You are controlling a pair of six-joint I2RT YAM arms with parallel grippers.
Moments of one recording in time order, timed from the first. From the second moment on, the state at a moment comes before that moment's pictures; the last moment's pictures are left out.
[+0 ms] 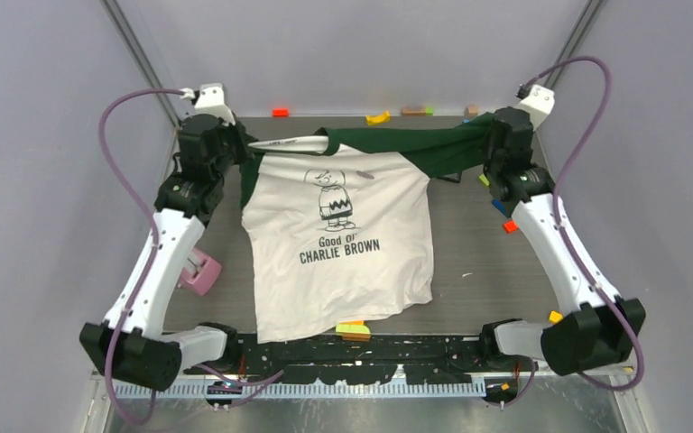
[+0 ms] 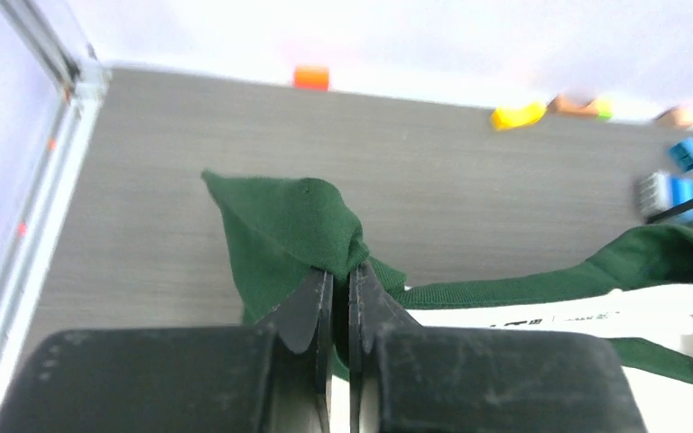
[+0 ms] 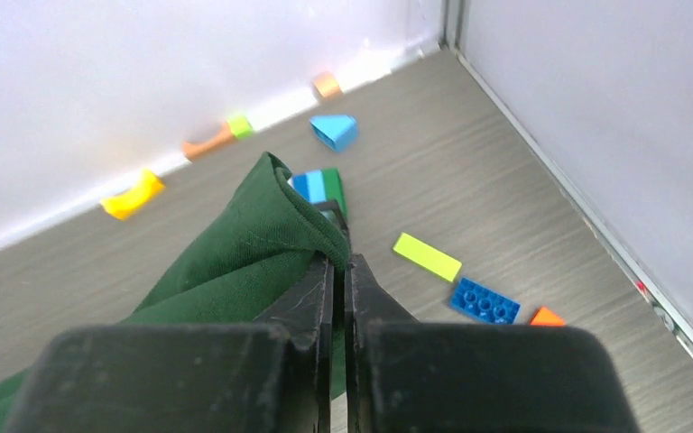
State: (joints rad) left arm -0.22 1.23 1.28 -0.34 -0.20 -0.22; right arm 0.18 1.31 1.25 -0.27 0.59 0.33
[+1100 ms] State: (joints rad) left arm -0.21 1.31 2.31 -0.82 0.13 -0.13; right arm 0.17 1.06 1.52 -0.16 0.43 0.19
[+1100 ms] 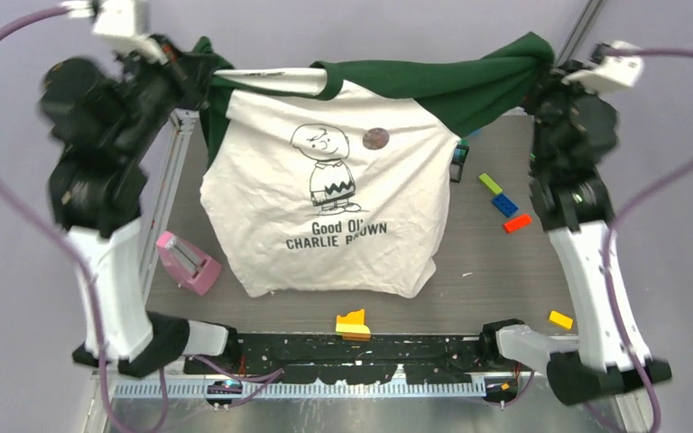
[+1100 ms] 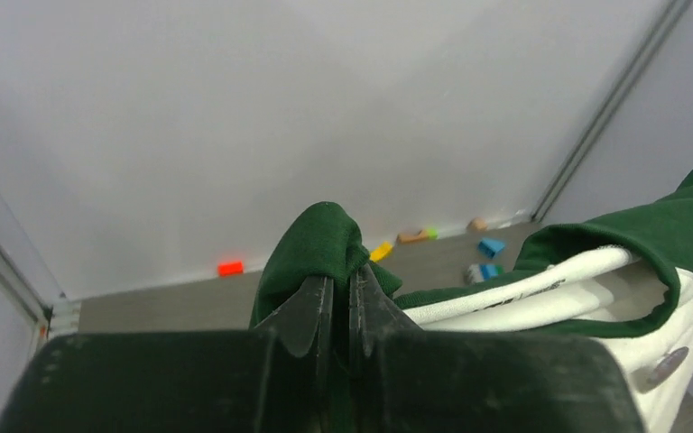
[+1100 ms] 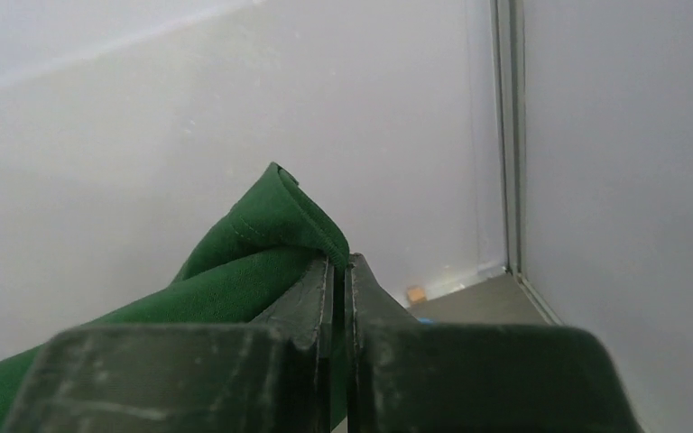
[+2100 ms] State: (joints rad) left arm -0.08 1.71 1.69 -0.54 0.02 -0.20; right arm 0.10 1.93 1.69 -0.24 0.26 0.22
